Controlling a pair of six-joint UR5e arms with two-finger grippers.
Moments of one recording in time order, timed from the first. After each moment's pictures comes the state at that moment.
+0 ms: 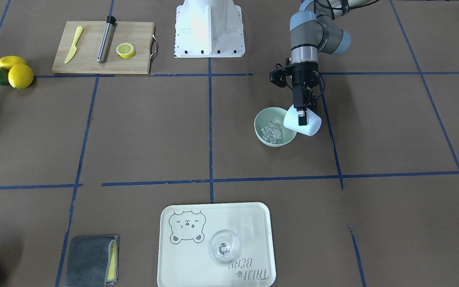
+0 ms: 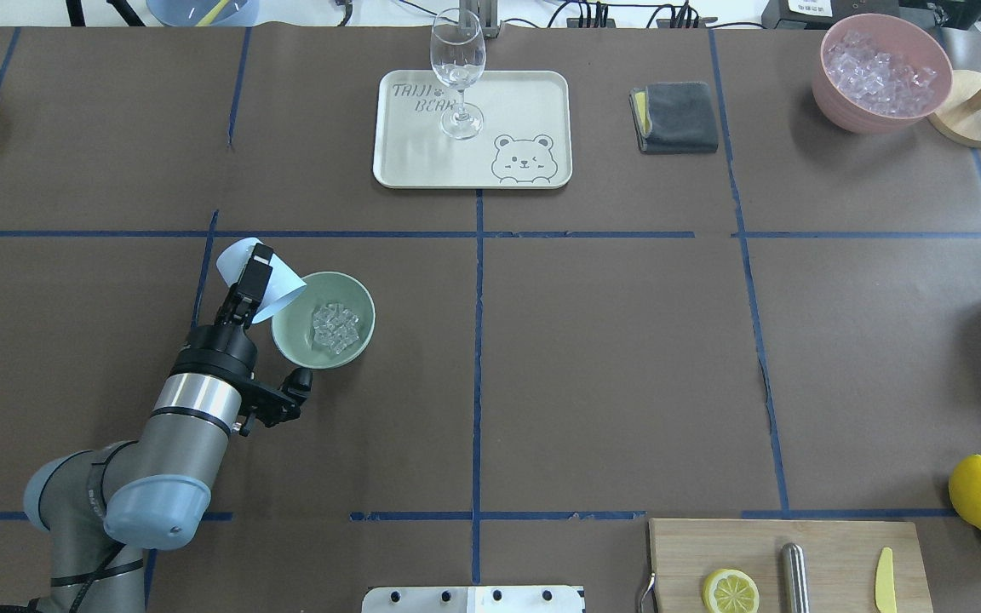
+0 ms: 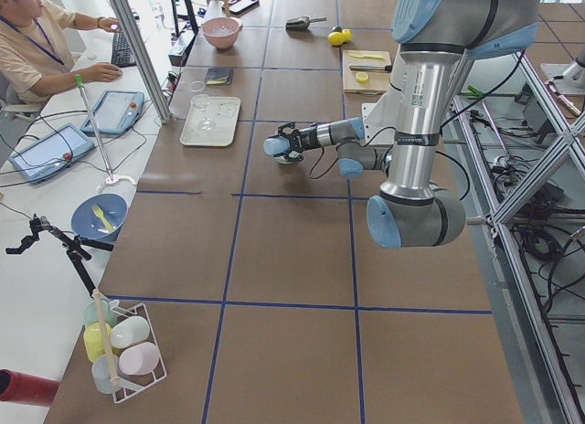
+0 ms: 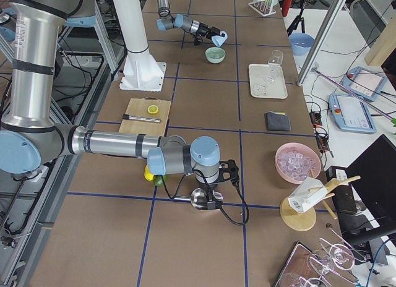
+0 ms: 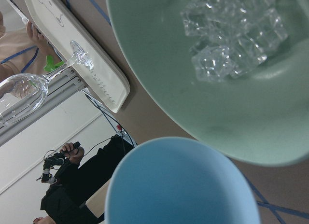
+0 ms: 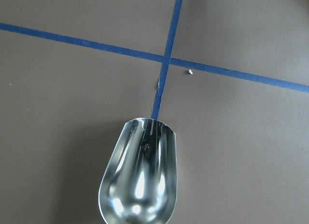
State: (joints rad) left arm -0.24 -1.76 -1.72 -2.48 -0.52 1.02; right arm 1.55 -1.76 1.71 -1.39 2.32 -0.08
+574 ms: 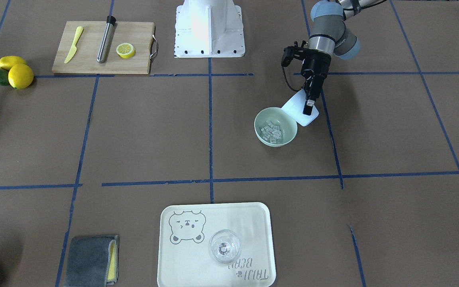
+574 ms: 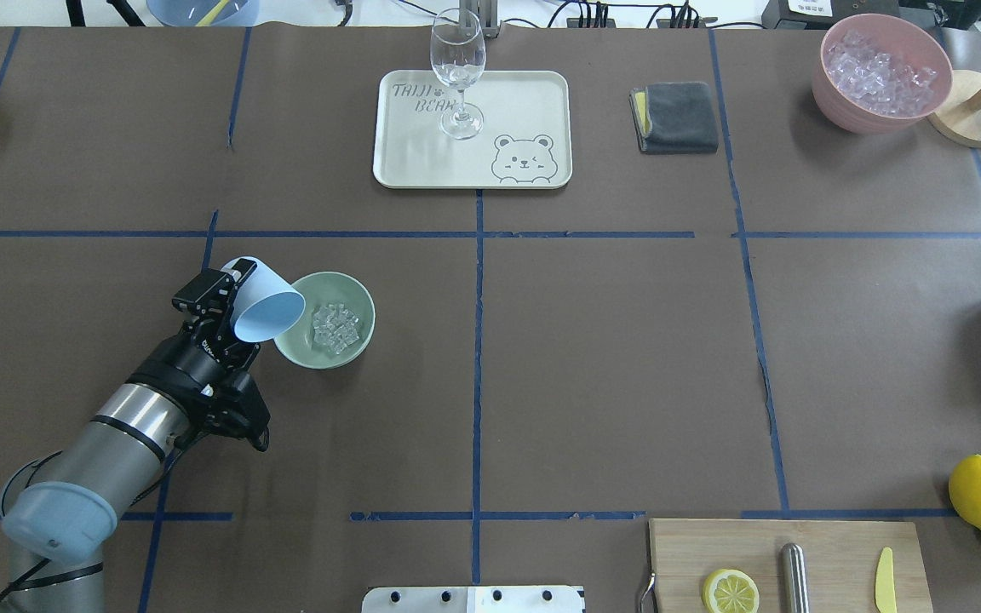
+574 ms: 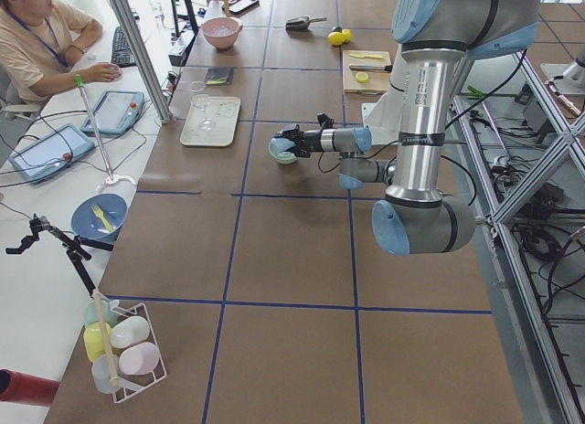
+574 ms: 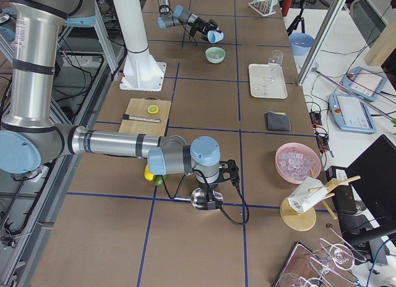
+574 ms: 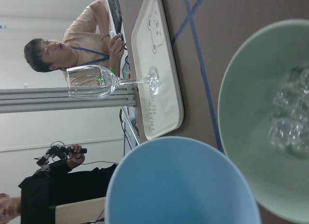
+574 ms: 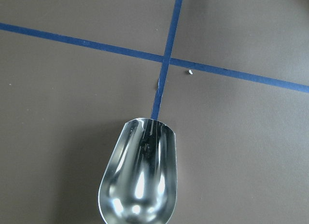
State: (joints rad) left arm -0.24 -1.67 -1.71 -2.91 -0.76 0.60; right arm 1.55 -1.76 1.71 -1.39 2.32 -0.08
